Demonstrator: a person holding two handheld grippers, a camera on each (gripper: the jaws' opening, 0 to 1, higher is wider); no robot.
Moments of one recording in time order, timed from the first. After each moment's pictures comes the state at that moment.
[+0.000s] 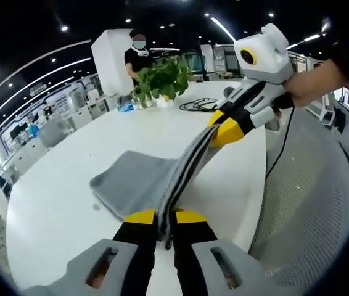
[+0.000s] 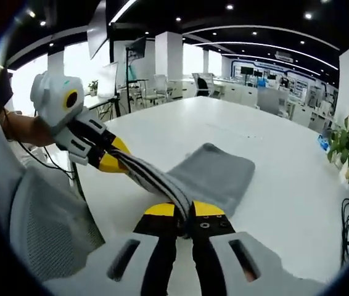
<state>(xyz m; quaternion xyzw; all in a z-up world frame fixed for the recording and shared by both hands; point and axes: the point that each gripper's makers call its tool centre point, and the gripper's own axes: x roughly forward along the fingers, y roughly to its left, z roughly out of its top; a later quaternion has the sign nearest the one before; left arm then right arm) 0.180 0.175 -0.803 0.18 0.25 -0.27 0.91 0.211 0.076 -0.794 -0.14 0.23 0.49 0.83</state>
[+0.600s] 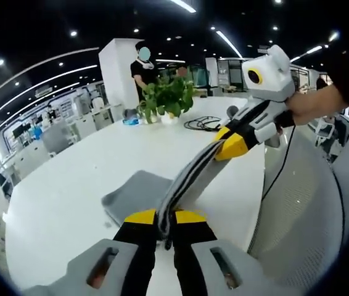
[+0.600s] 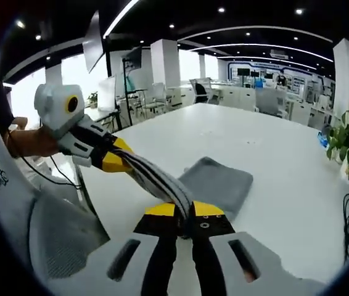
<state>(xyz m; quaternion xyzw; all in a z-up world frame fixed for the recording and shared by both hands) 0.183 0.175 -0.756 0.15 0.21 -0.27 0.93 0.208 0.074 -0.757 -0.09 0.22 0.49 0.84</state>
